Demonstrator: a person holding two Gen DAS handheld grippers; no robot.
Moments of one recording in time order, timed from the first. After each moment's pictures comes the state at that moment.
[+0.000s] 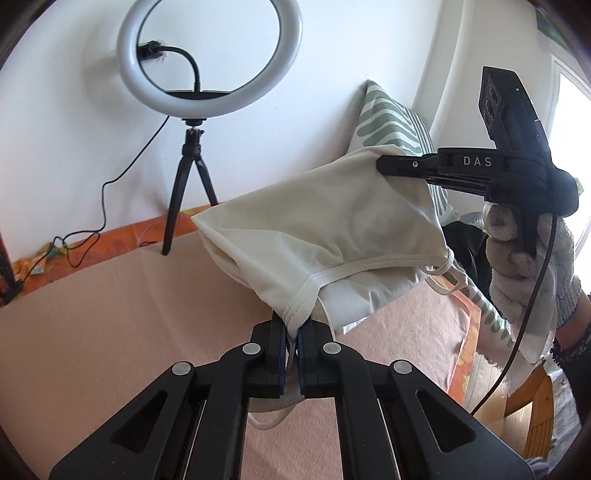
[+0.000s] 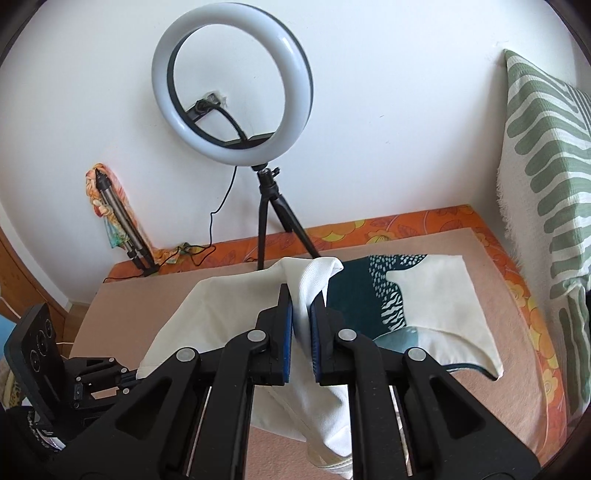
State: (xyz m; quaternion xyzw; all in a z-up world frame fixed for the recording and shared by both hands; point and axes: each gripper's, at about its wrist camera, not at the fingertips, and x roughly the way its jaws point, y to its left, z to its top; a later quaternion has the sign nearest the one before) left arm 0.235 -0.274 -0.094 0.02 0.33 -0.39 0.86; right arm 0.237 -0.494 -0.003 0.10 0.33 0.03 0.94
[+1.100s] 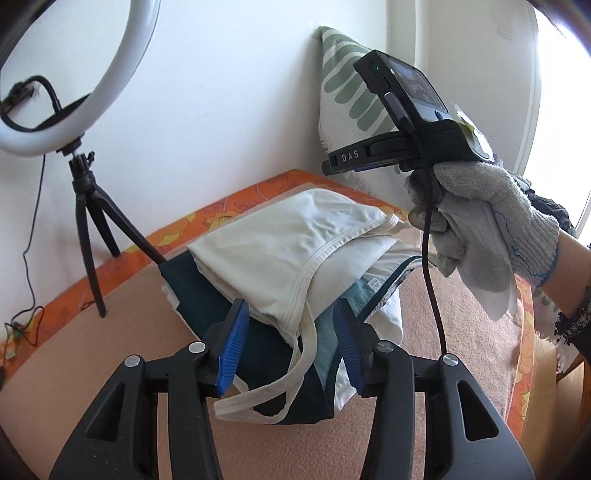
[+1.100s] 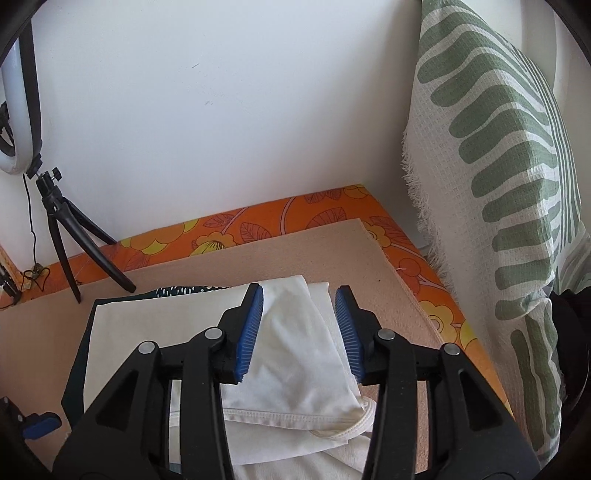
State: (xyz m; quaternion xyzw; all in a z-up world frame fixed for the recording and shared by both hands) left arm 0.249 -0.423 -0.132 0.15 0.31 -0.39 0.86; right arm 0.335 -0.656 -0.106 0.08 0.37 -0.15 0.92
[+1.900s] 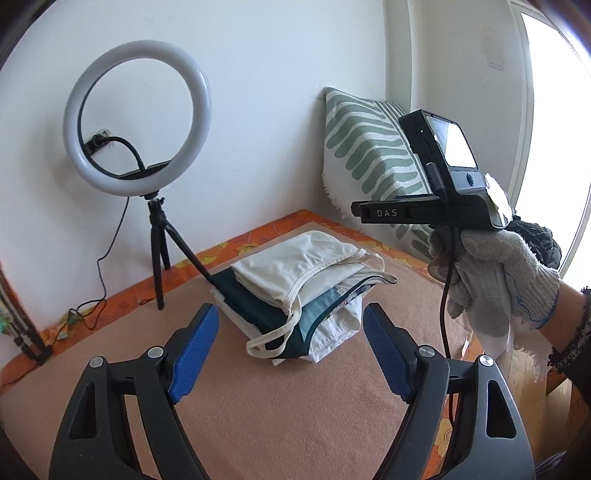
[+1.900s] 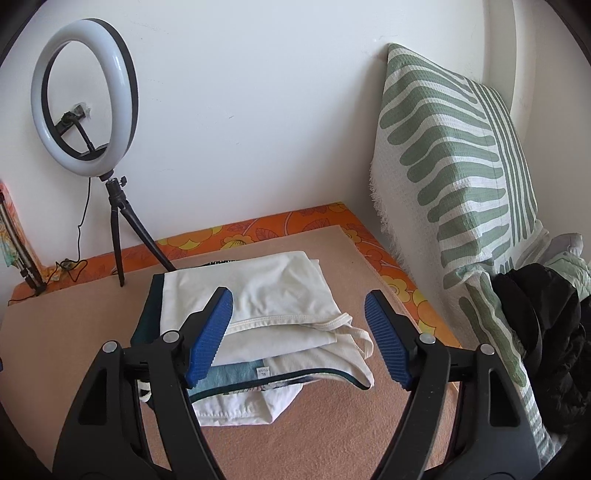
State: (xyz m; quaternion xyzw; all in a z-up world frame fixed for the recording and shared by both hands) left arm 0.146 -0.337 -0.040 0.12 0.27 -0.36 0.88; right arm 0.208 -0.576 -0.033 0.06 0.32 -0.18 0.93
